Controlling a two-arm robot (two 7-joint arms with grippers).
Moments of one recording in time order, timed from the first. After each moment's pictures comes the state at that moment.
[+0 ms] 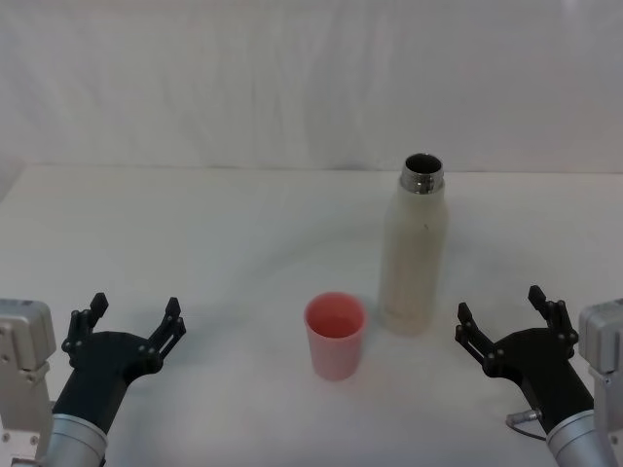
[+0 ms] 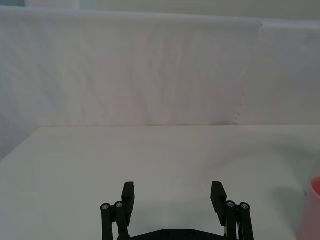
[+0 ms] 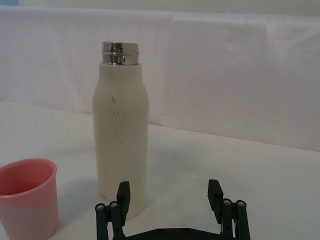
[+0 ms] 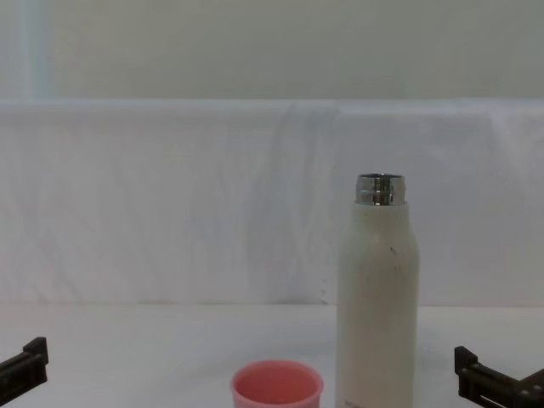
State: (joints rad) left arm 0.27 0.24 0.04 -1.85 -0.25 -0.02 -0.02; right arm -0.17 0.19 -0.26 -1.77 0.07 -0.06 -0.03
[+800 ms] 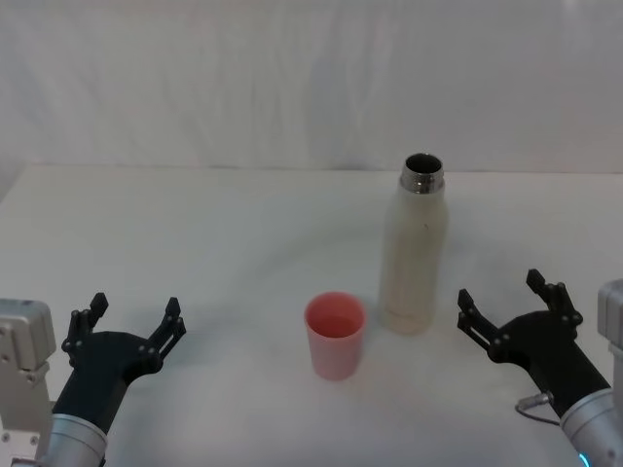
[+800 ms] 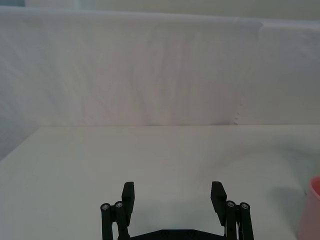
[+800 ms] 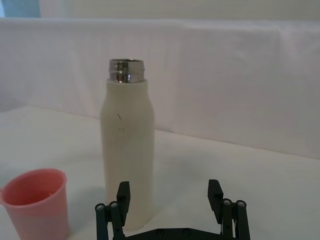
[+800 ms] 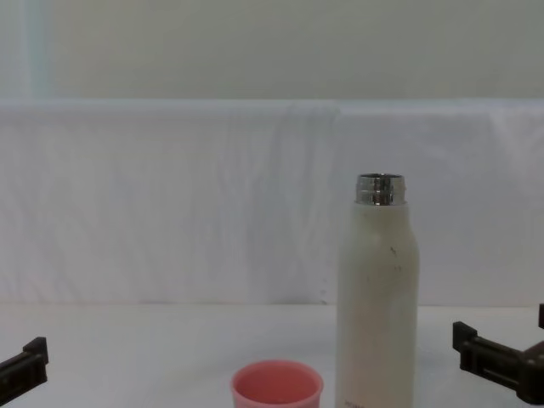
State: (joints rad) left arm 0.27 0.24 0.04 -1.85 -0.25 -0.02 -0.02; right arm -0.16 0.18 -0.20 -1.80 0.10 -0.01 0.11
